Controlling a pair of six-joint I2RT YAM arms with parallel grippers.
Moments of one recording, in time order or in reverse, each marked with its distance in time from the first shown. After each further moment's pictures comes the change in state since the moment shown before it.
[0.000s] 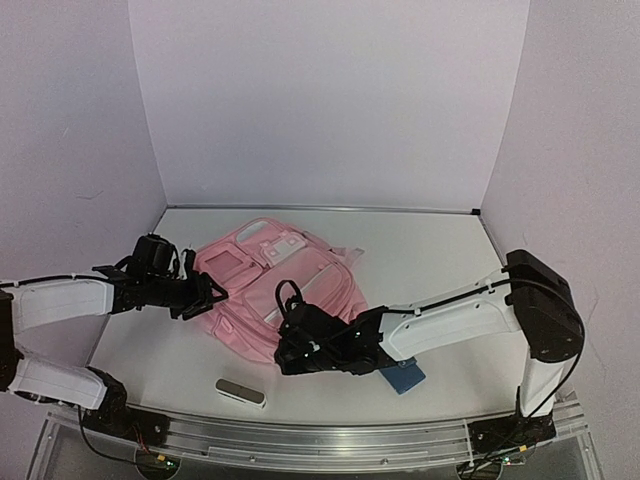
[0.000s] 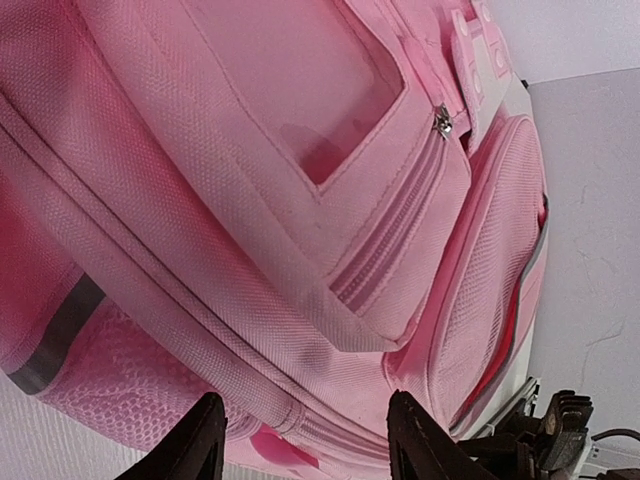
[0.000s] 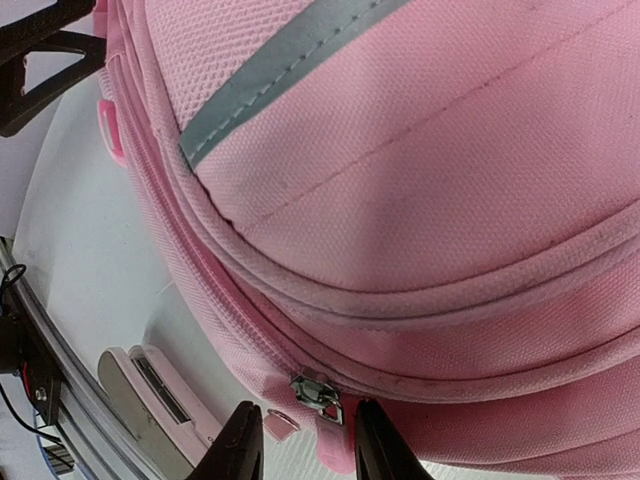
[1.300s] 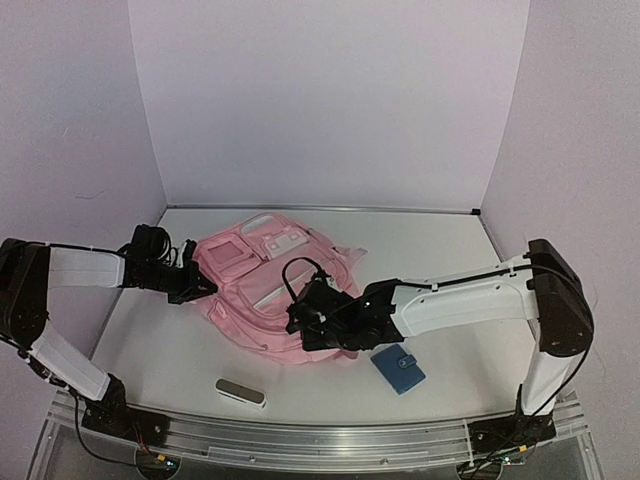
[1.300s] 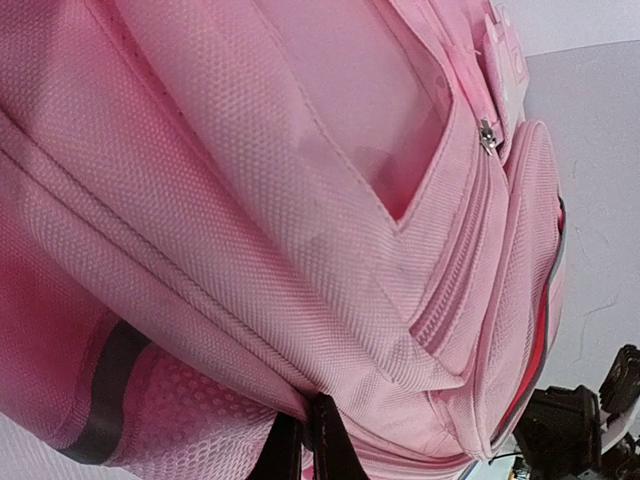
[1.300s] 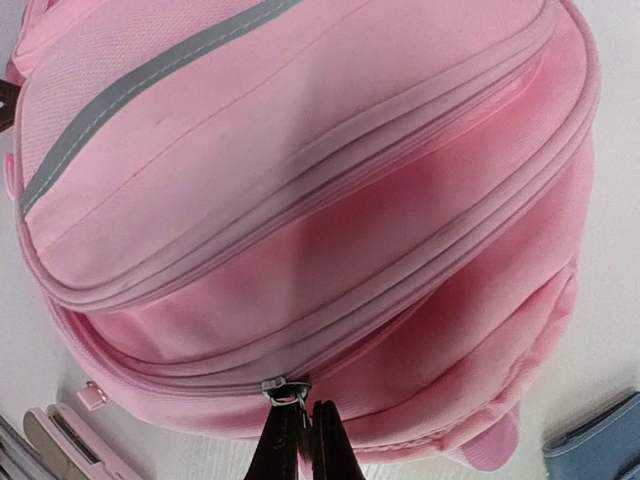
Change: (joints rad) left arm 0.236 0.271 0.118 0.061 0.259 0.289; right arm -0.067 -0.060 0.082 -0.312 0.222 -0.020
